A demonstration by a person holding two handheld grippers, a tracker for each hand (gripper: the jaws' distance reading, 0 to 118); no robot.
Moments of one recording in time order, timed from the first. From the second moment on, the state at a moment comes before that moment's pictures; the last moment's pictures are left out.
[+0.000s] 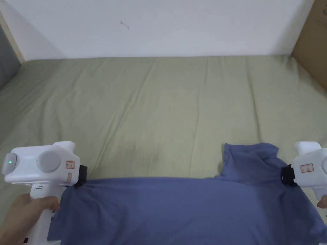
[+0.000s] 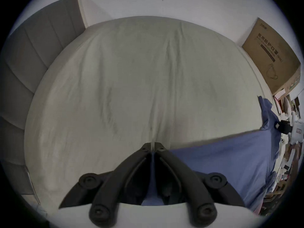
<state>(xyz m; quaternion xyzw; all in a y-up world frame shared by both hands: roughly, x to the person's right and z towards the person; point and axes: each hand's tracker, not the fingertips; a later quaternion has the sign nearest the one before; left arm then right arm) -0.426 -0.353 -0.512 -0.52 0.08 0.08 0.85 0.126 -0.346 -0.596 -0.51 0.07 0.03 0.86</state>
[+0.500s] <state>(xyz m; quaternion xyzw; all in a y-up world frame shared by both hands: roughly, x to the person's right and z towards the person) -0.408 -0.258 -0.341 -0.46 0.06 0.06 0.88 0.158 -0.256 -0.426 -0.43 0.08 0.02 0.90</state>
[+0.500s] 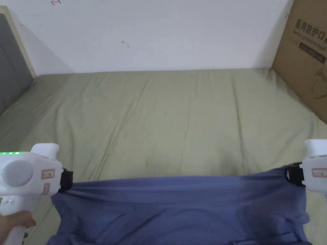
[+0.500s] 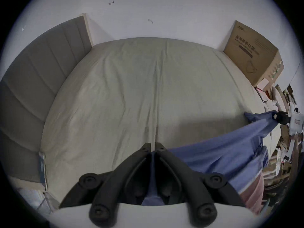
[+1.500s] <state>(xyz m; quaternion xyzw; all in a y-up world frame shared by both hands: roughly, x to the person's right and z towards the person) -0.401 -0.308 -0.182 -0.44 0.08 0.15 0.88 0.110 -0.291 -0.265 -0.42 0.07 0.00 0.91</state>
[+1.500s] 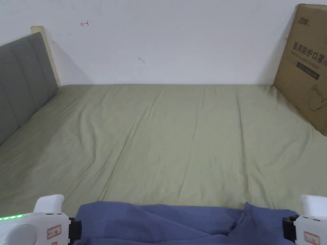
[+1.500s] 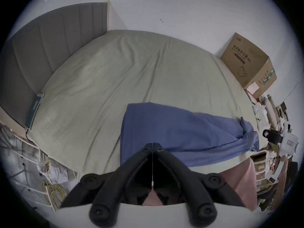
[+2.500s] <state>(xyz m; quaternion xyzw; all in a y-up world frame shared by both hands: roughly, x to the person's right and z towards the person) -0.466 -0.409 -0.196 -0.44 0.05 0.46 0.77 0.021 -0.335 -0.285 -0.49 0.15 0.01 0.86</state>
